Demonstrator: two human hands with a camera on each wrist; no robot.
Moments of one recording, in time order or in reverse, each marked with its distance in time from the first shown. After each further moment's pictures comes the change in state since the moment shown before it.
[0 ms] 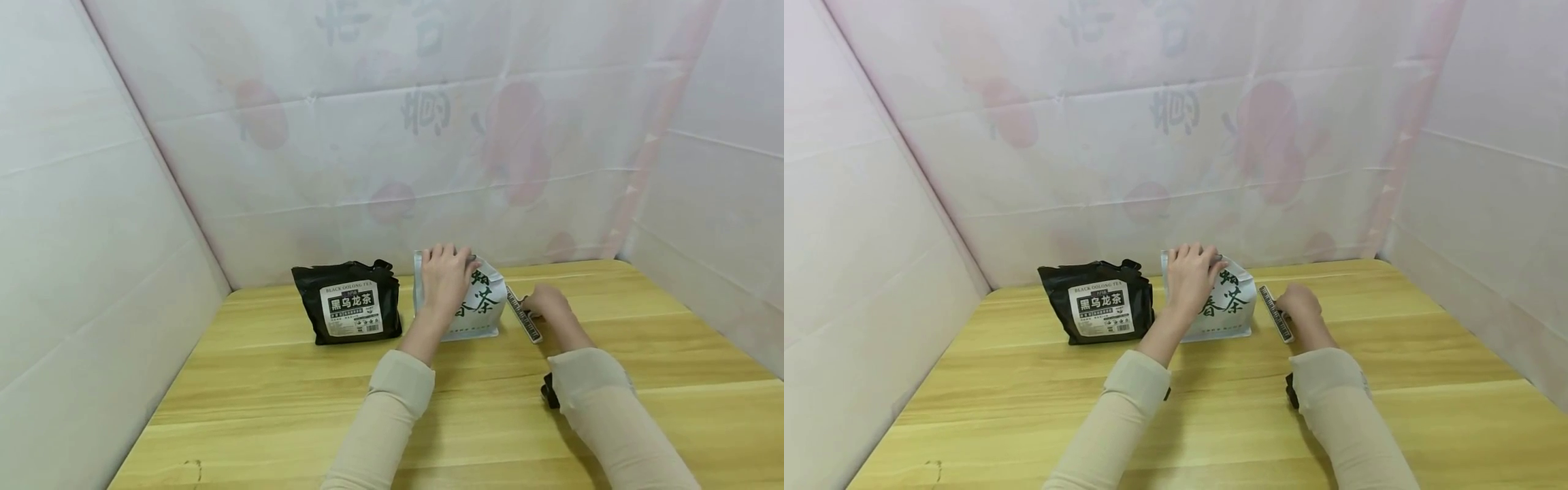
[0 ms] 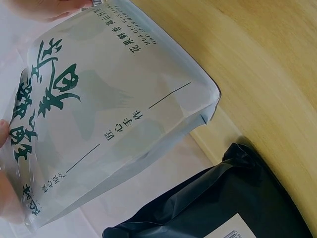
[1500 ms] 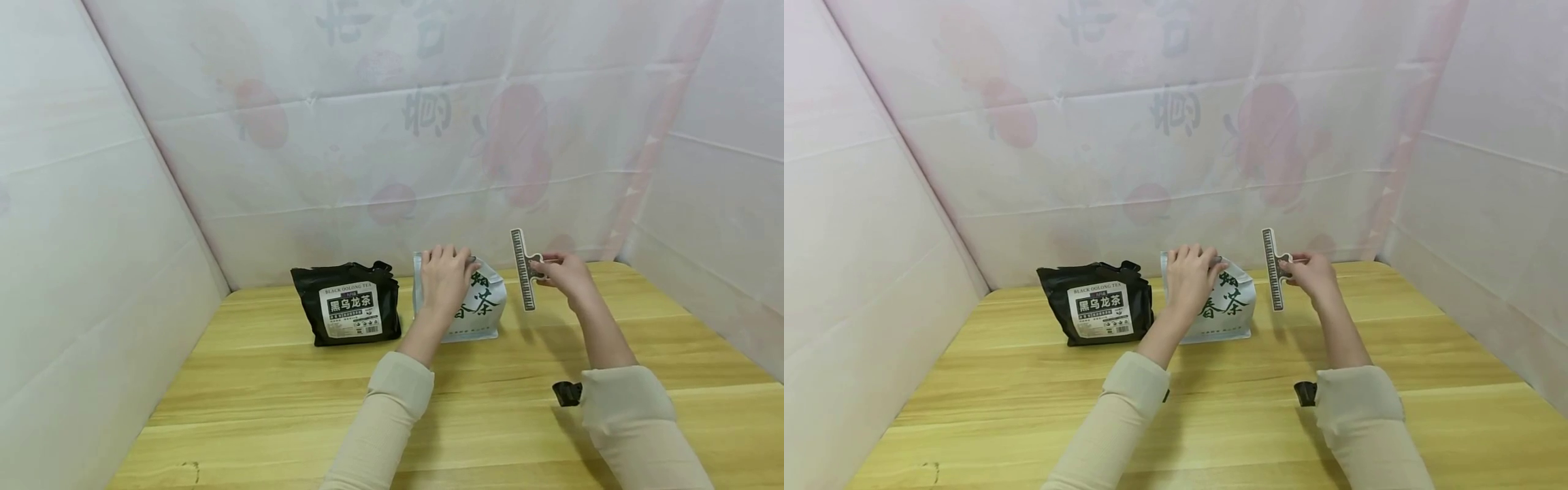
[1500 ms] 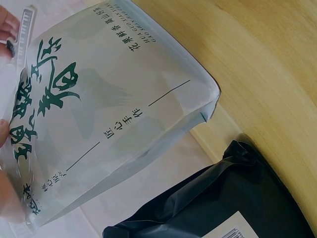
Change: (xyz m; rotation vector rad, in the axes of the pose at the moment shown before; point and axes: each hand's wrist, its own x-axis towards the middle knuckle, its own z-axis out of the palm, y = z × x) left_hand 0.000 -0.001 0.000 -0.001 0.048 0.018; right_hand -0.038 -0.029 -0.056 0.718 0.135 -0.211
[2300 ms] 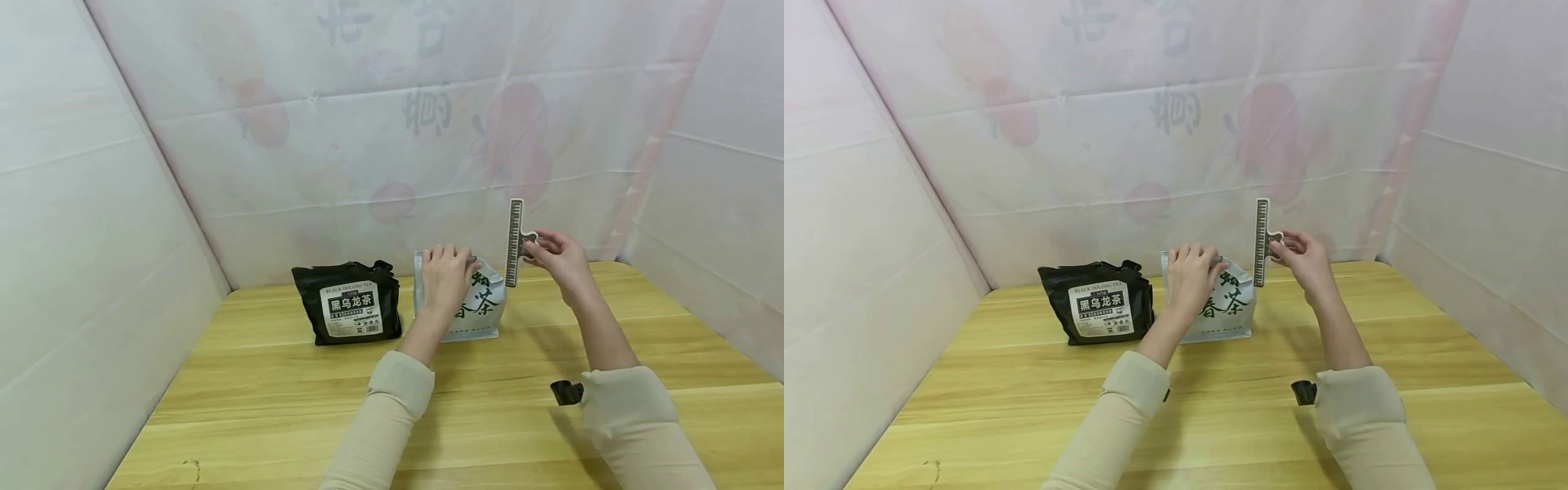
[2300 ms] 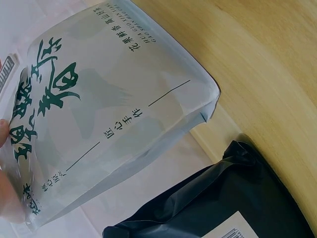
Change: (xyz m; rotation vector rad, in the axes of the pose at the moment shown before) left_hand 0.001 0.001 0.000 0.022 -0.055 -0.016; right_hand -0.006 -0.020 0.010 0.463 0.007 -0.262
